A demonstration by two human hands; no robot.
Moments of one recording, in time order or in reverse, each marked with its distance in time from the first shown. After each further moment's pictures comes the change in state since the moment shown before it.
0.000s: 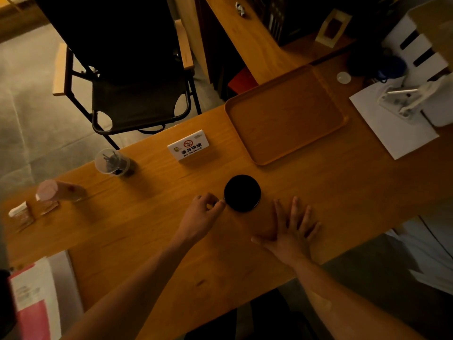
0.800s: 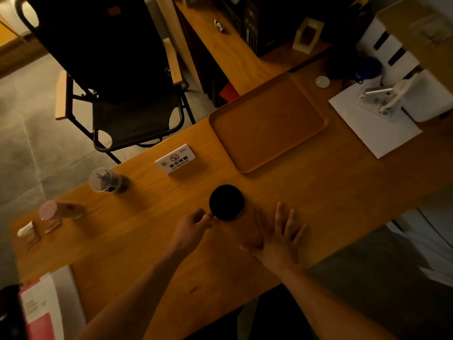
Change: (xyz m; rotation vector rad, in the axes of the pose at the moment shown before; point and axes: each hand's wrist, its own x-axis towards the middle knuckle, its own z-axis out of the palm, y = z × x) left_hand -0.015 0.022 0.009 -0.074 -0.013 -0.098; right_hand -0.002 0.008 0.004 -0.094 0.092 -0.086
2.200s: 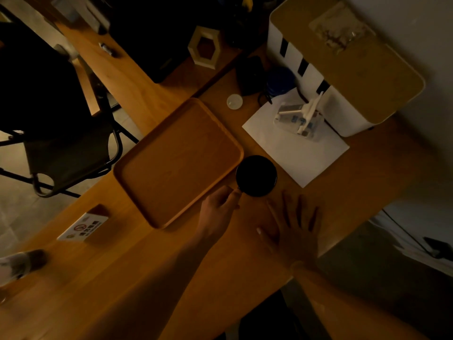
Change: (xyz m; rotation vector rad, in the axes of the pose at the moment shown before) left_hand 0.122 0.233 0.197 -0.036 -0.088 0.143; right_hand 0.083 0.213 -0.099 -0.005 0.324 0.100
